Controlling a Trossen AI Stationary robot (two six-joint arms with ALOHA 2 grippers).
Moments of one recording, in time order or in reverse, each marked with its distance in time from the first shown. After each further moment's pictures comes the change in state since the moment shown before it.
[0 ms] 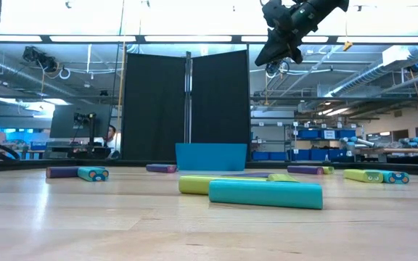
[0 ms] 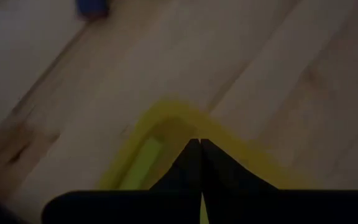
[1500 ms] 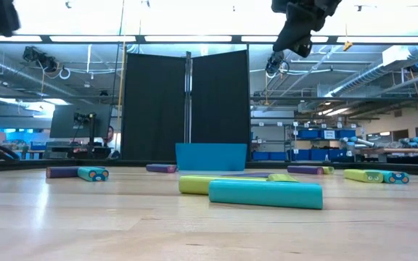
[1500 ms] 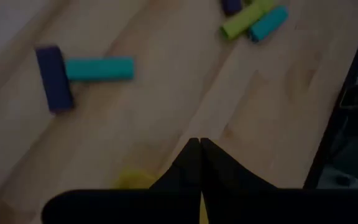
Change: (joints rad) left arm 0.168 -0.150 0.112 0.040 -0.084 0.324; right arm 0.205 -0.035 0.003 -0.224 -0.219 -0.034
